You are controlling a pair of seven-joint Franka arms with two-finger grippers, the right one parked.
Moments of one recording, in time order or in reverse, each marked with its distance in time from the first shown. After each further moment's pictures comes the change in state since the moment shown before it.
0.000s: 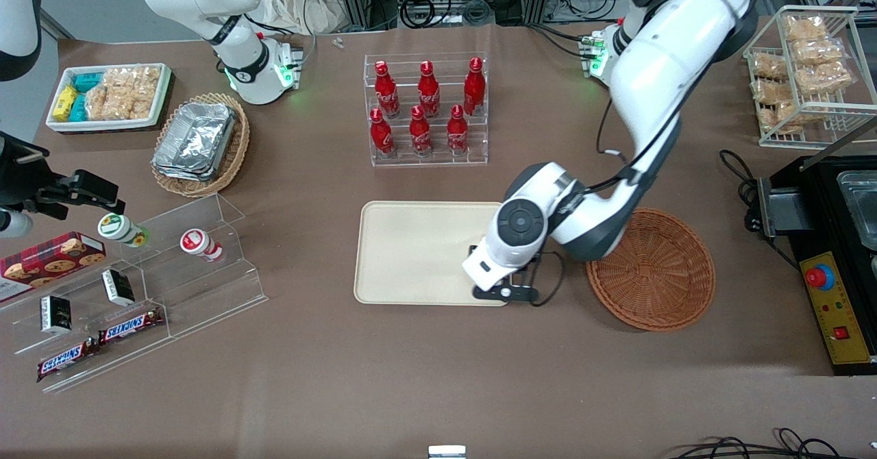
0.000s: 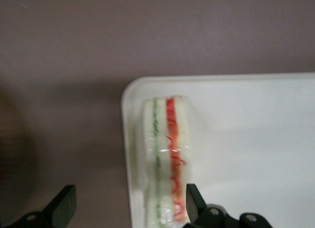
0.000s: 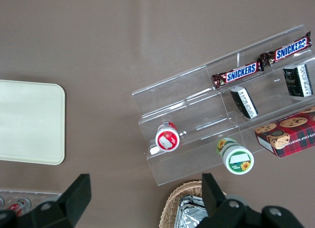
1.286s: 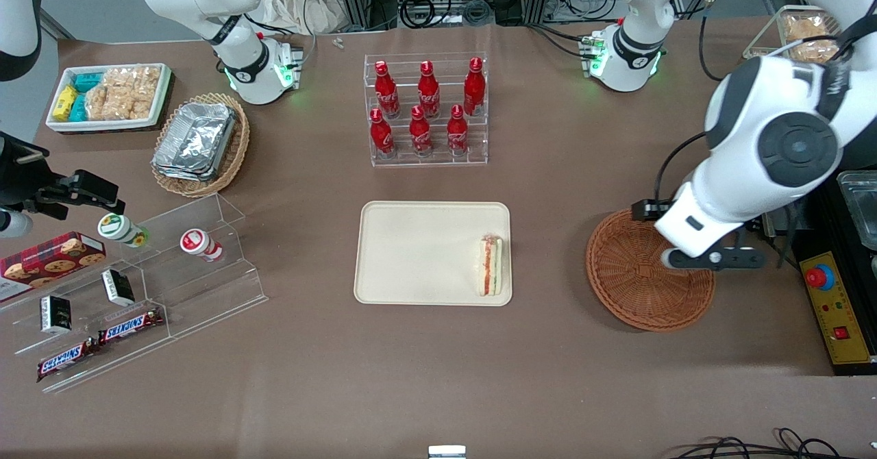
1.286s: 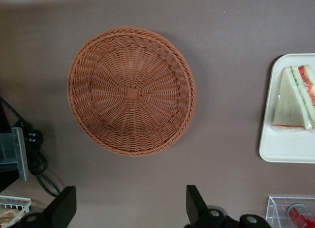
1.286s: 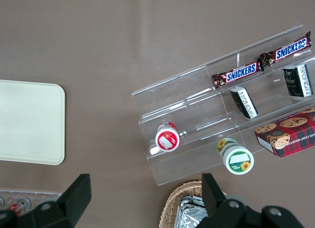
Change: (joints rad) arm 0.403 -0.474 -0.007 -0.162 -0.150 -0.340 0.404
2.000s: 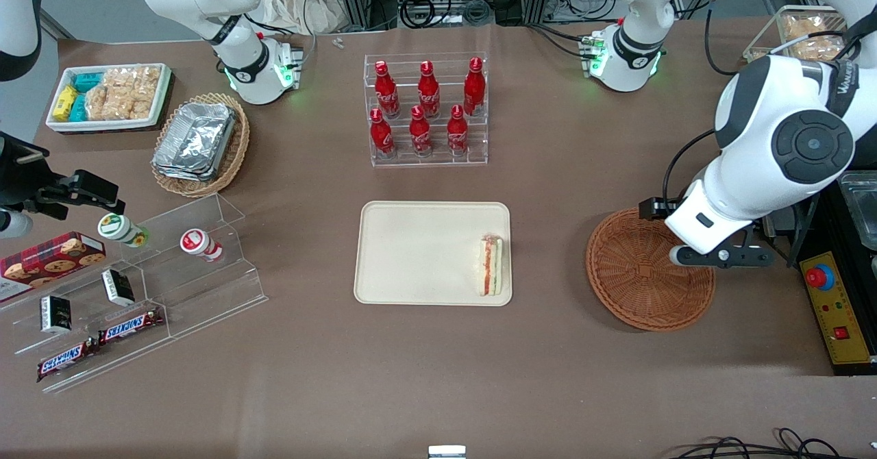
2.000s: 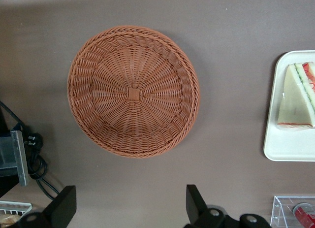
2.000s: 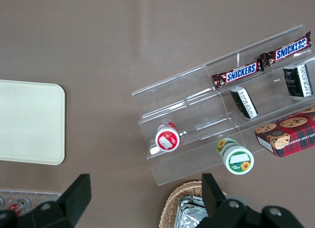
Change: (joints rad) arm 0.009 -0.022 0.011 -0.058 -0.008 0.058 0.023
